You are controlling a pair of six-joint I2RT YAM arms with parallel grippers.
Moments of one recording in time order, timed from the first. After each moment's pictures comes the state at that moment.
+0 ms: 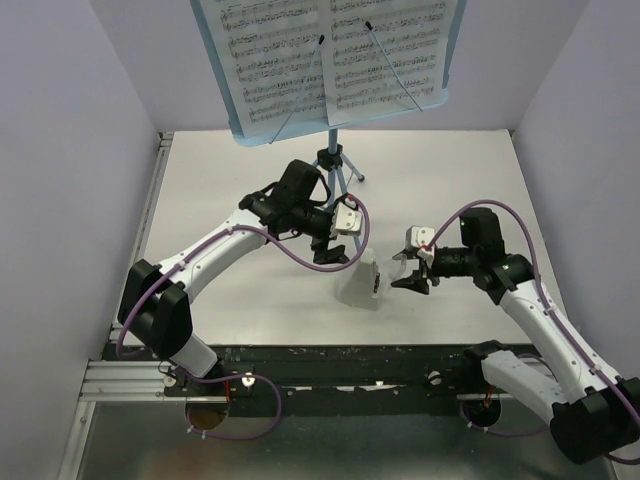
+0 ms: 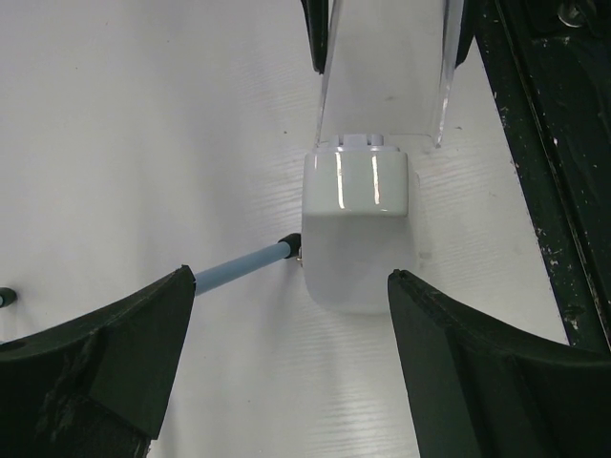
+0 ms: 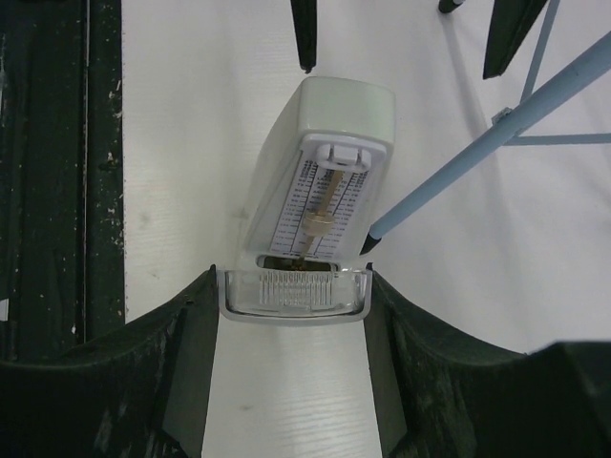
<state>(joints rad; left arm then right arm) -0.65 1.55 1.29 -0.55 0.86 0.86 0.30 0.92 0.76 -0.58 -0.93 -0.83</state>
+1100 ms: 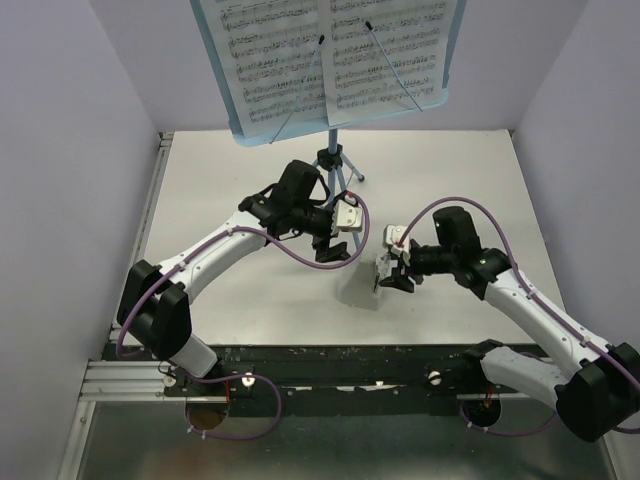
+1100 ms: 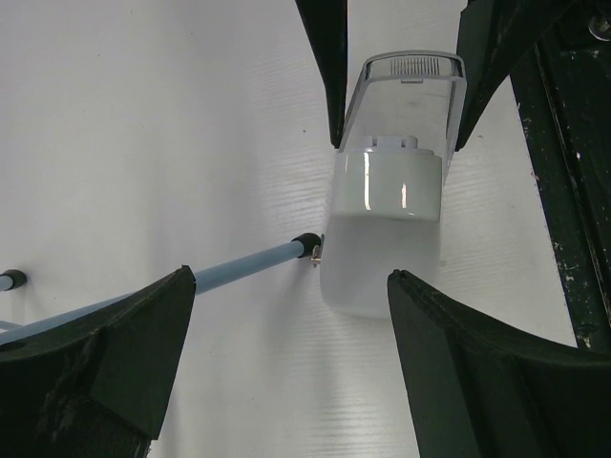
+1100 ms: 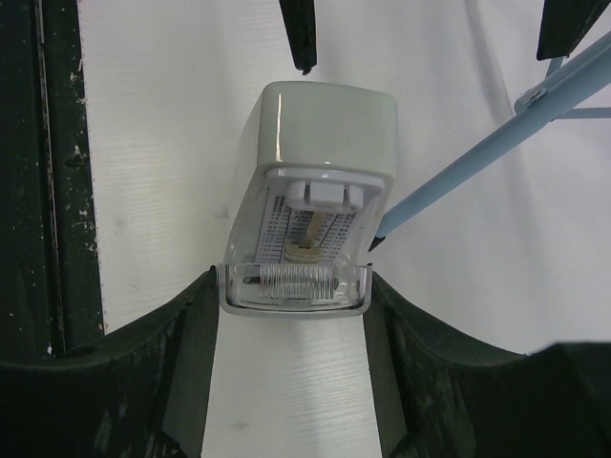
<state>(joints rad) -0.65 1.54 1.27 -0.46 0.82 0.78 0.46 1.04 0.74 -0.44 -0.73 -0.72</state>
